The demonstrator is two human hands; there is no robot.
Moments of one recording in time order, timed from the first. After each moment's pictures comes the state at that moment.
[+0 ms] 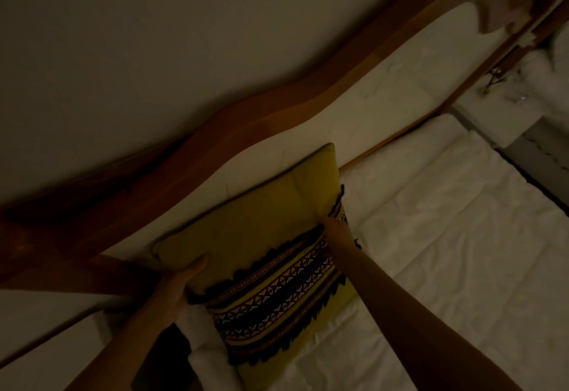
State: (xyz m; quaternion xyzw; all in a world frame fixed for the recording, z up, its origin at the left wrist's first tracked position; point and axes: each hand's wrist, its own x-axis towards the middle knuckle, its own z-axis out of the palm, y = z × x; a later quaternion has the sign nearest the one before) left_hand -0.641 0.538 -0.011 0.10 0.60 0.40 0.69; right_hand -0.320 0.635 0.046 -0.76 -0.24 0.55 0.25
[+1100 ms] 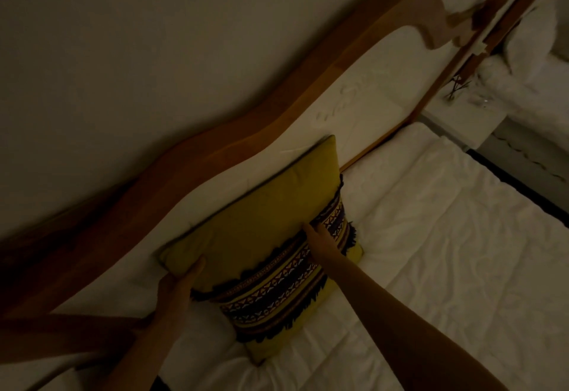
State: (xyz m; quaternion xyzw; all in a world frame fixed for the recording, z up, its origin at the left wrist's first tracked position) left_hand -0.571 0.597 0.007 0.18 0.61 0.48 0.60; right_hand -0.281 0.669 0.039 -0.74 -0.30 0.55 0.22
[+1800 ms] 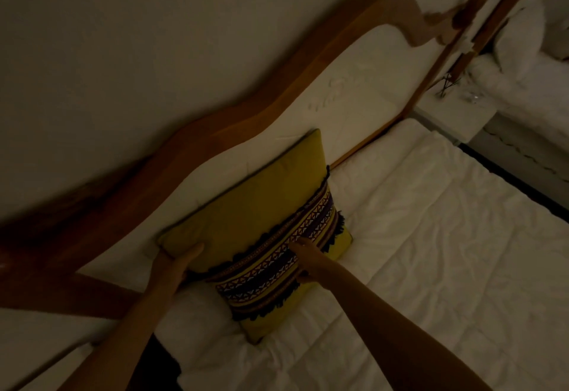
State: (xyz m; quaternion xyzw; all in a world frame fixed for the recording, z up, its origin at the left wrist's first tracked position) left_hand -0.597 0.578 0.031 0.25 0.64 0.42 0.59; right_hand -0.294 0.589 0.046 -0.71 -0.28 0.63 0.14
